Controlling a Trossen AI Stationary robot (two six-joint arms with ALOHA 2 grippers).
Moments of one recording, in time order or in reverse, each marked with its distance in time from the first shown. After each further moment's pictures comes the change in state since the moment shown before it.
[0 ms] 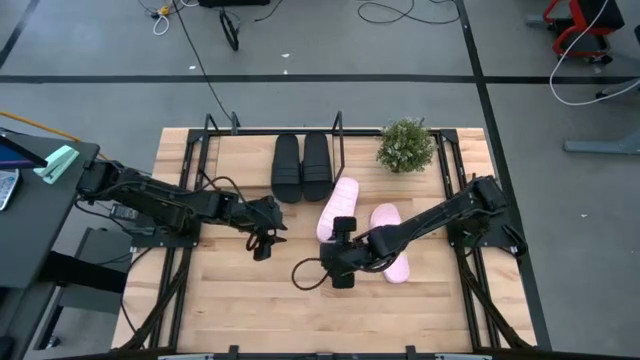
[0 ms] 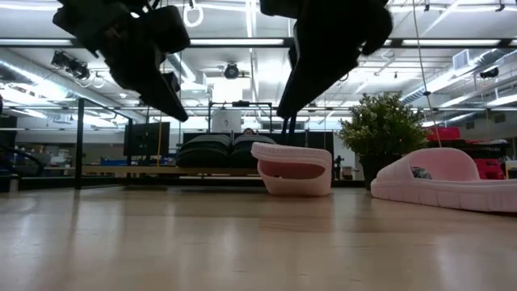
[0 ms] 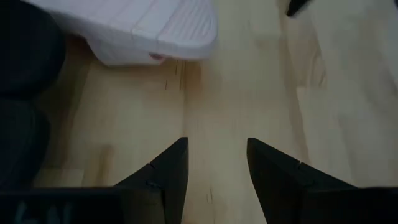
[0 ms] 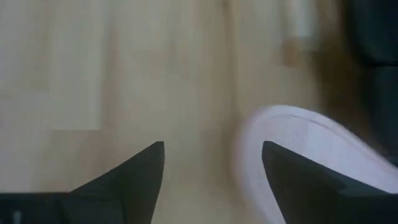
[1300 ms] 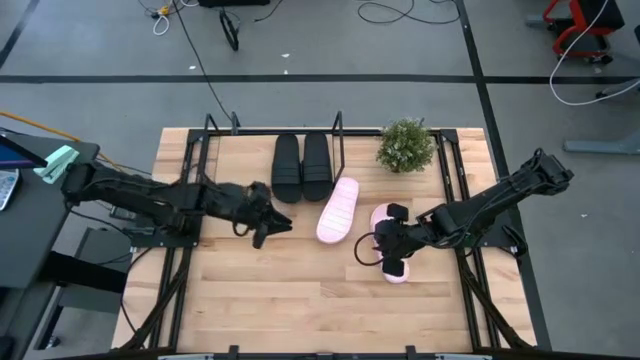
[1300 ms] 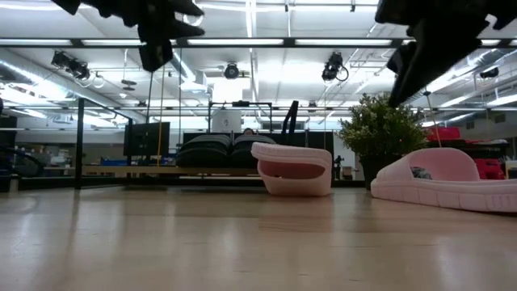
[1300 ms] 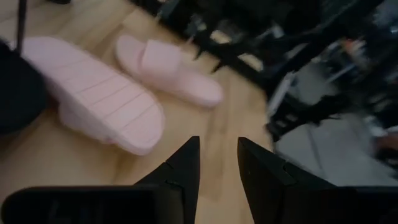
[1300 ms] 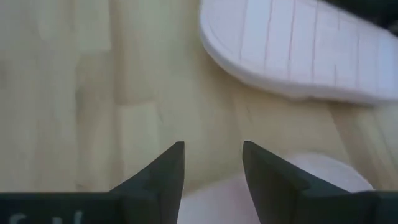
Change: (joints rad) left arm 0.016 -0.194 0.001 0.211 0.035 -0.469; right arm 0.042 -0.597 -0.550 0.061 -0.126 0.249
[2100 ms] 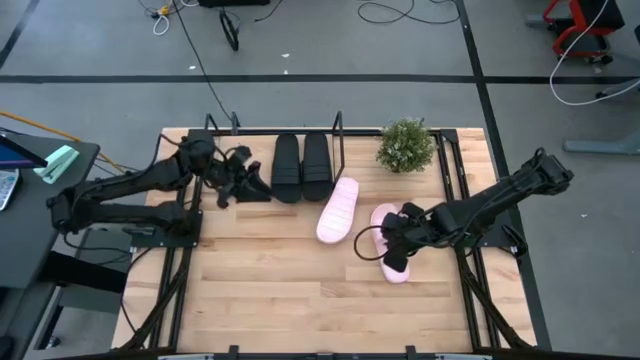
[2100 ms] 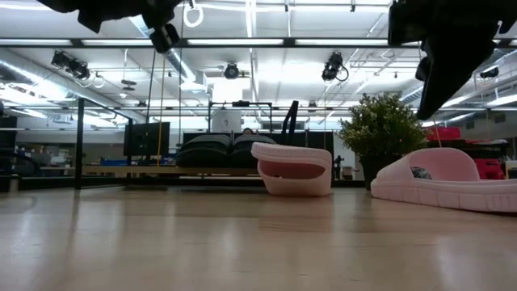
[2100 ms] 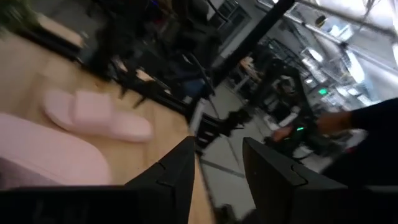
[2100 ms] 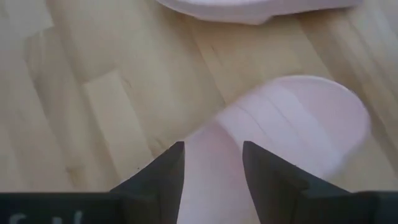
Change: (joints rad) left arm 0.503 -0.174 -0.001 0.107 0.783 0.020; right arm -0.006 0.000 0.028 -0.232 -0.029 0.310
